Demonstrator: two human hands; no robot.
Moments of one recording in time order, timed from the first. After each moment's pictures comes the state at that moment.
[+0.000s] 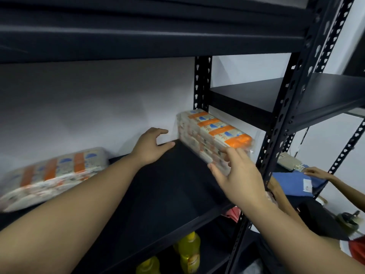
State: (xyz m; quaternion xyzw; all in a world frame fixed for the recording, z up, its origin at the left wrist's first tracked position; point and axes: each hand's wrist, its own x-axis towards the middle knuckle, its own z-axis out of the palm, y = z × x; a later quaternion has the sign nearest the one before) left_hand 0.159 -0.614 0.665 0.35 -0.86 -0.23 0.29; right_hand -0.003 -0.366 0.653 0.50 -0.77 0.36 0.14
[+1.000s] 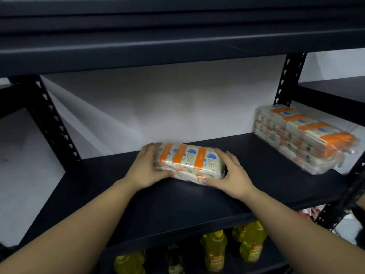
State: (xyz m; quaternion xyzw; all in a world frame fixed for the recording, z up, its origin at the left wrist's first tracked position) left_hand 0.462 -0.579 0.630 0.48 -0.82 -0.18 0.27; right_hand 0.169 -0.472 0.602 0.62 -0.65 0.38 -0.21
